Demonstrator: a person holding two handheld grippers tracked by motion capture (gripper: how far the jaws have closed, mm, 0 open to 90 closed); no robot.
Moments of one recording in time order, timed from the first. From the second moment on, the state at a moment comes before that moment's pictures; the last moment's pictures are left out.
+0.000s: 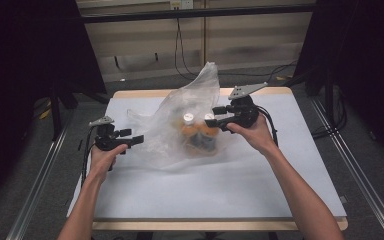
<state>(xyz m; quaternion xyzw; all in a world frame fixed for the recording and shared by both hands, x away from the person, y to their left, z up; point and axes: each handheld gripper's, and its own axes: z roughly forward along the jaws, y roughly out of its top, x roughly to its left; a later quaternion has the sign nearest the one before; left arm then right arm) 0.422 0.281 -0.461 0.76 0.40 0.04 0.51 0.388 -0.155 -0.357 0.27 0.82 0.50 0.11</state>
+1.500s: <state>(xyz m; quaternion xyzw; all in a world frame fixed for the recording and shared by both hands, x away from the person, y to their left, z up) 0.377 0.262 -0.389 0.75 0.26 0.10 0.60 0.333 -0.193 -0.375 0.26 0.82 0.51 0.11</state>
